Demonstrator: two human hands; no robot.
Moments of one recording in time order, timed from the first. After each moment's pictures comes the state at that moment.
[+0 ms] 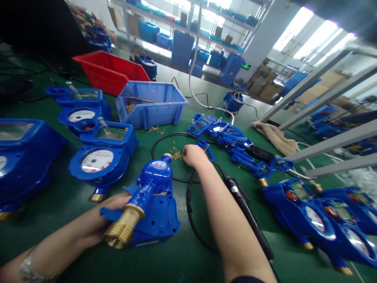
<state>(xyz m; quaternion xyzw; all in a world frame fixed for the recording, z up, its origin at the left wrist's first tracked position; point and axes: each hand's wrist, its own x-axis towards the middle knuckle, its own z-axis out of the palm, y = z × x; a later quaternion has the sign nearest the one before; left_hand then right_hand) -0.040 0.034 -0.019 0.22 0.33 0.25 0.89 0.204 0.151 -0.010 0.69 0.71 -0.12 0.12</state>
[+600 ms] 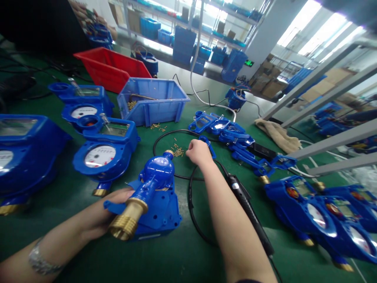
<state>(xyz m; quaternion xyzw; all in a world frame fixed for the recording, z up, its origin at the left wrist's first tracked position) -0.041 0.034 -0.019 0.22 0.35 0.23 0.88 0.204 0.136 -0.003 0.75 0.60 -0.25 -0.10</state>
